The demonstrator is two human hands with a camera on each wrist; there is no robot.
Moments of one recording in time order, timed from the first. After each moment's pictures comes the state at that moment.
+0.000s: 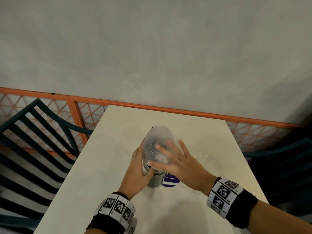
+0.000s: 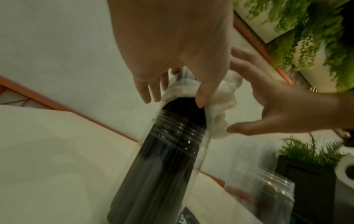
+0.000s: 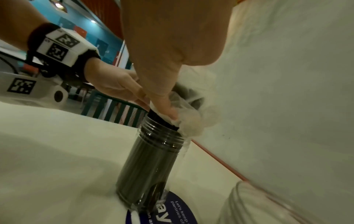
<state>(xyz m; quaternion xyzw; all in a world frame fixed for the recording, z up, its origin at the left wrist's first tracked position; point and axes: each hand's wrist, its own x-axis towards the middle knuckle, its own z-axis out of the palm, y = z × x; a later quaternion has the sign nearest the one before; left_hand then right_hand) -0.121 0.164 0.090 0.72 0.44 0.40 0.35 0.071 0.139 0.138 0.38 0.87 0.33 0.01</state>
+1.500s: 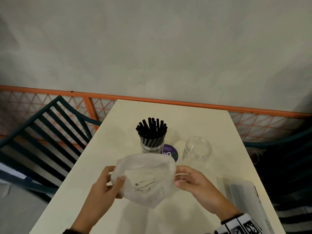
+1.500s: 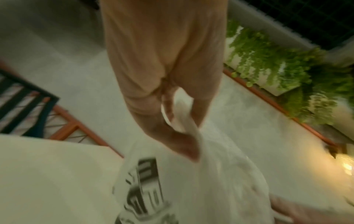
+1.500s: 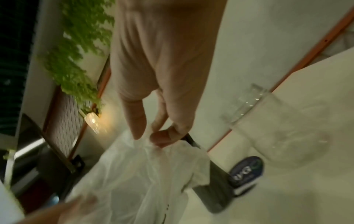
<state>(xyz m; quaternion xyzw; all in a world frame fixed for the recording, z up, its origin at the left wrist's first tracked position) -0.169 0.007 0.145 0.55 0.59 0.37 0.46 0.096 -0.001 0.132 0.48 0.49 -0.60 -0.41</state>
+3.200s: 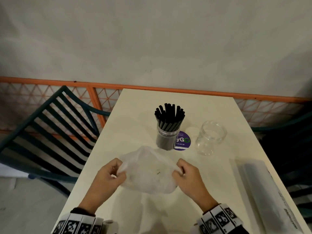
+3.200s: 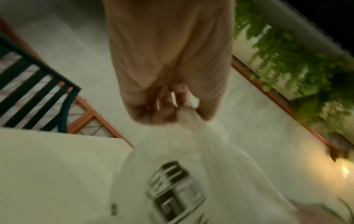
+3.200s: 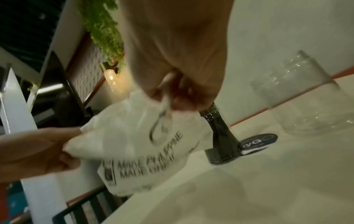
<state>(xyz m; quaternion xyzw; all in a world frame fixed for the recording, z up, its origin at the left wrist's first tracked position) -0.263 0.020 0.105 0.63 0.53 0.36 0.45 -0.004 -0.012 0.086 0.64 0.57 -0.33 -0.41</state>
